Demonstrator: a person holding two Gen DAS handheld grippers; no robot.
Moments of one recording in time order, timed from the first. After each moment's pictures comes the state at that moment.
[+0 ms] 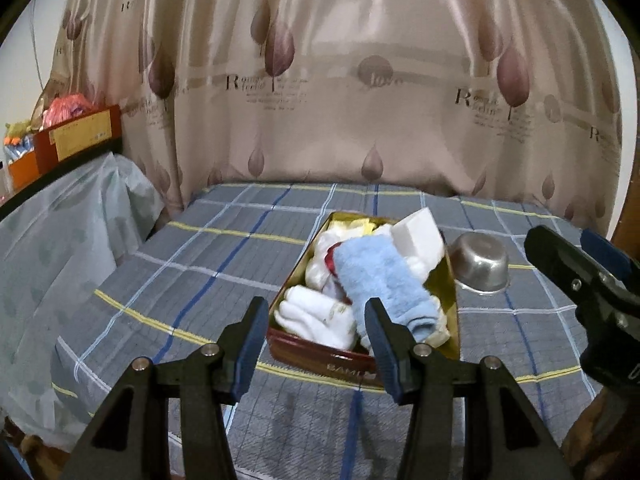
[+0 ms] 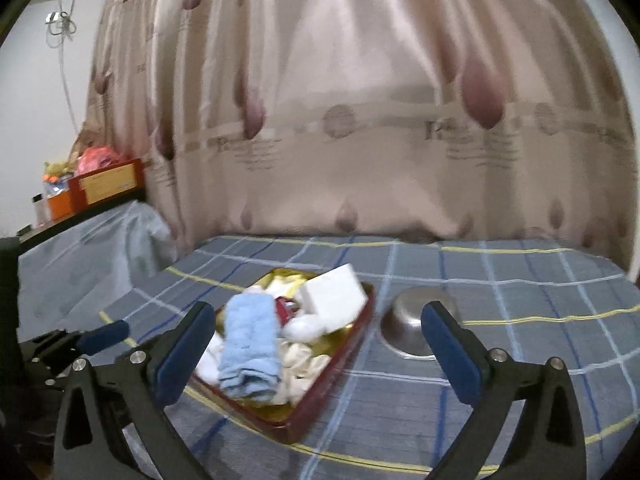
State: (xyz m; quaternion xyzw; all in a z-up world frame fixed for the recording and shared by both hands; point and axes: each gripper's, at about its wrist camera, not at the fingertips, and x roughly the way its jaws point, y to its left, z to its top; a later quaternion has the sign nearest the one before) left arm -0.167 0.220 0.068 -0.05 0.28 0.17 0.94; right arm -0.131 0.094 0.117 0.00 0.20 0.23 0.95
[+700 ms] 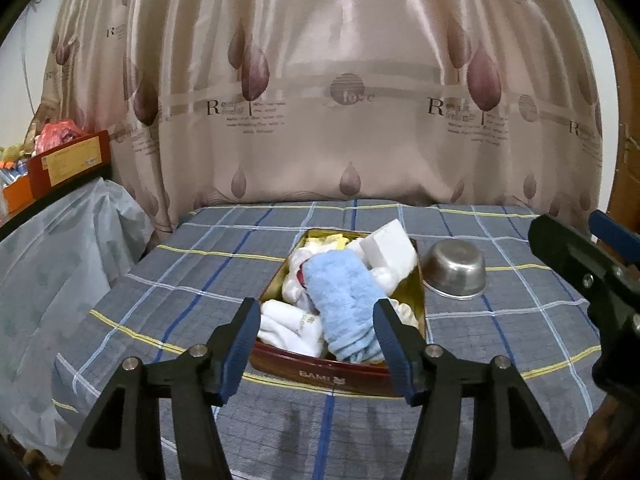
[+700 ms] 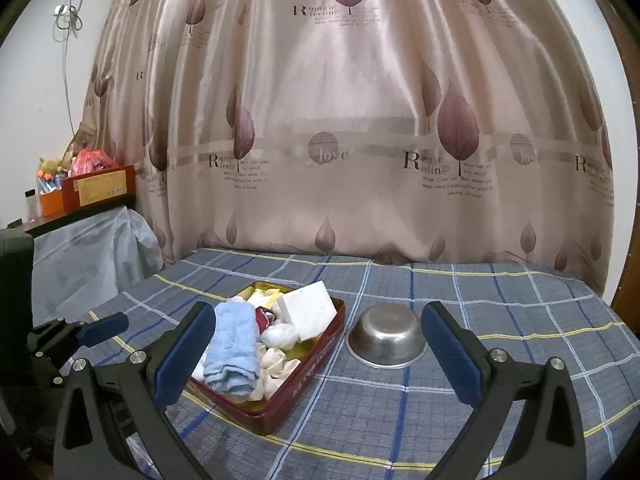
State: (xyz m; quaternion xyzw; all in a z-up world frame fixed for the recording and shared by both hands) left arm -0.172 0.192 0.076 -0.02 0.26 0.15 0.95; right arm -0.160 0.071 0.136 -0.02 0.16 0.20 0.97
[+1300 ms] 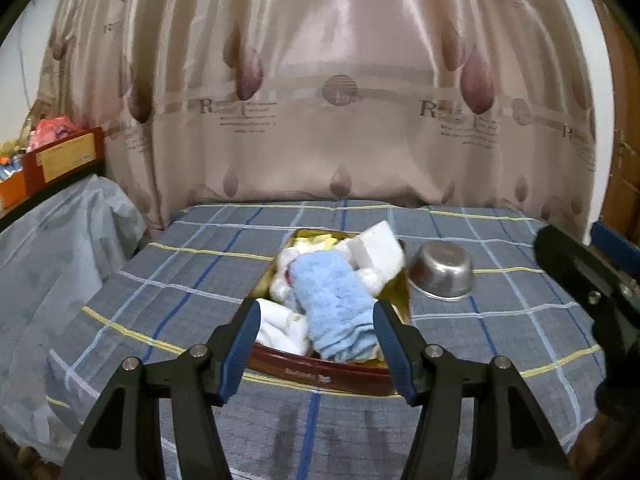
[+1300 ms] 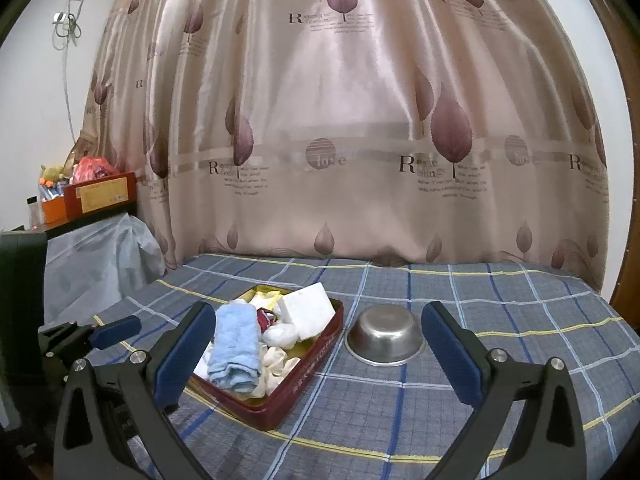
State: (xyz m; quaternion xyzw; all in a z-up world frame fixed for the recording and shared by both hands) left arm -0.173 0.187 0.081 -0.03 0.26 0.15 0.95; right arm -0.169 0.062 0.140 -0.01 0.15 0.20 0.97
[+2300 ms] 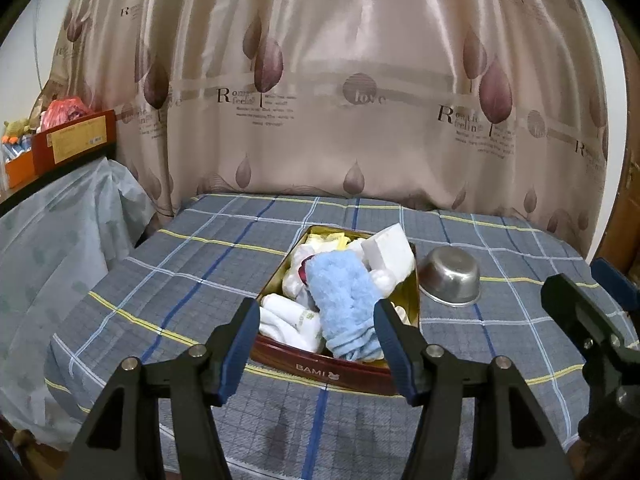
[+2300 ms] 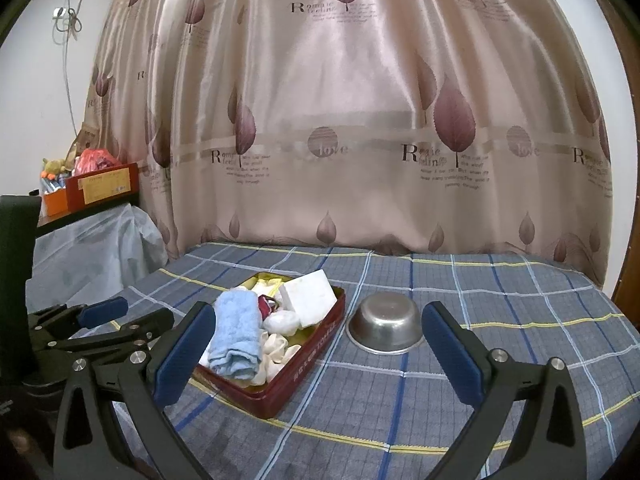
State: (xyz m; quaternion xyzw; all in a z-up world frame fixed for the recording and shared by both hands) left arm -0.177 0.197 0.088 -0.06 0.27 0.16 0.95; right arm -0.171 0.060 0.137 -0.02 0.17 0.20 0.96
